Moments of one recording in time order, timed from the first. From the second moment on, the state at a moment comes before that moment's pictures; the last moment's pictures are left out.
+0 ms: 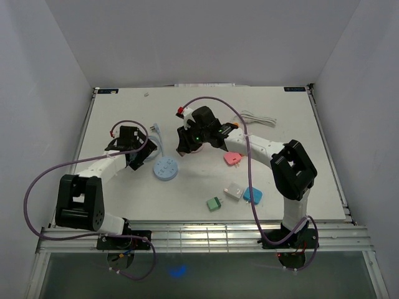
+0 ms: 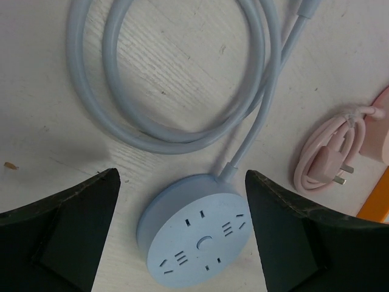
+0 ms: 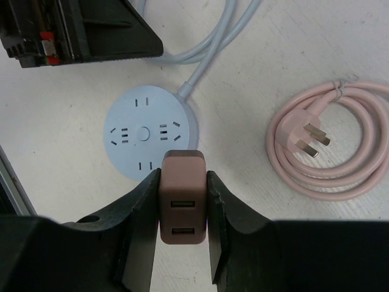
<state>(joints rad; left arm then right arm) -0.13 1.41 0.78 -0.27 -0.06 -0.89 0.81 1.89 1.45 -0.21 -0.32 0.14</state>
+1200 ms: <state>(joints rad) -0.39 1.67 0.87 -0.09 0.06 -0.83 0.81 1.73 1.34 -0.33 -0.23 0.02</state>
